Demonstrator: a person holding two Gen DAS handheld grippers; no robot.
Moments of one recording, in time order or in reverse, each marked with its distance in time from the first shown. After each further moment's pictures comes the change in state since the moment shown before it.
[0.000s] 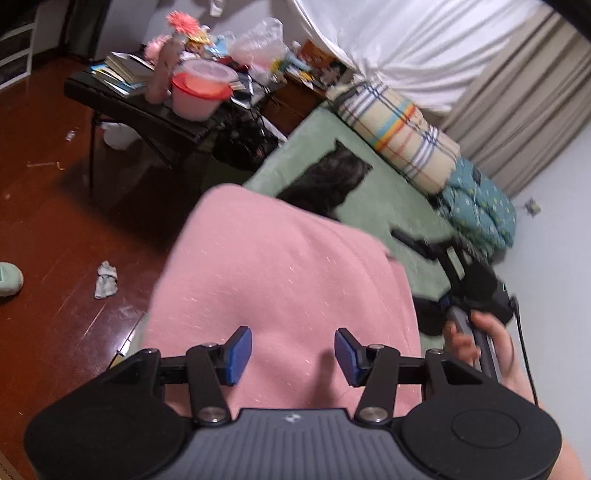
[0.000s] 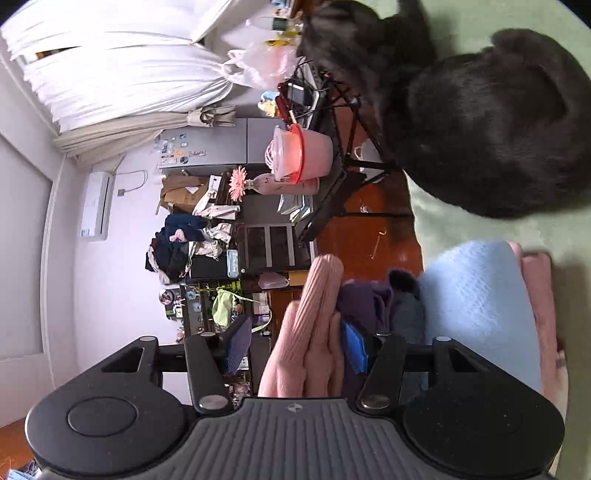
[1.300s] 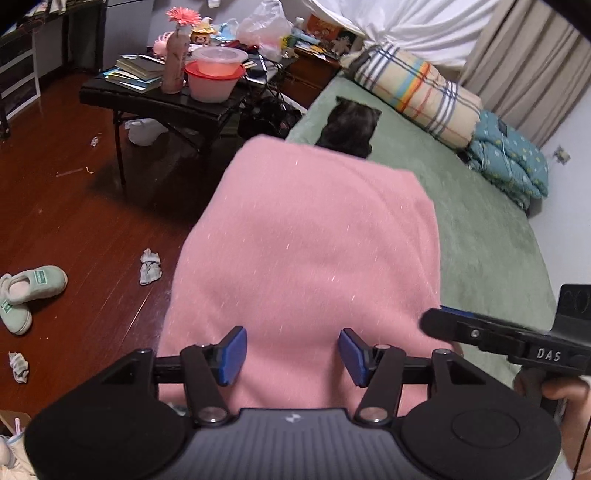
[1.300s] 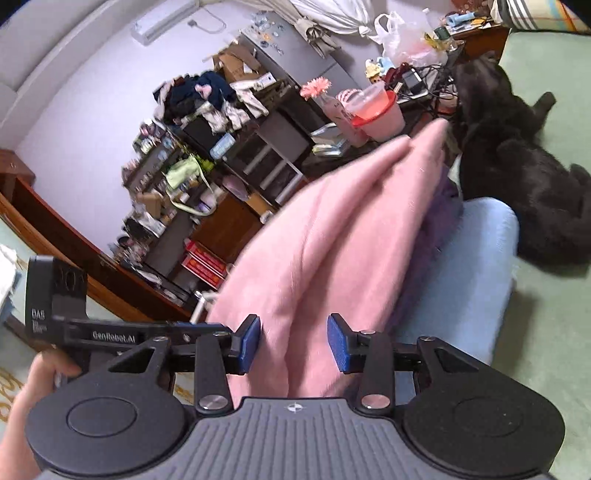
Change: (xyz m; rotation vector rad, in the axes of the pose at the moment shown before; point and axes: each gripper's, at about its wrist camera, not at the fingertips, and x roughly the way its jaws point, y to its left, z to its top) left arm -0.023 -0.011 -0.056 0.089 0.087 0.186; right arm -0.054 0.043 -0.148 -0.678 0.144 -0.166
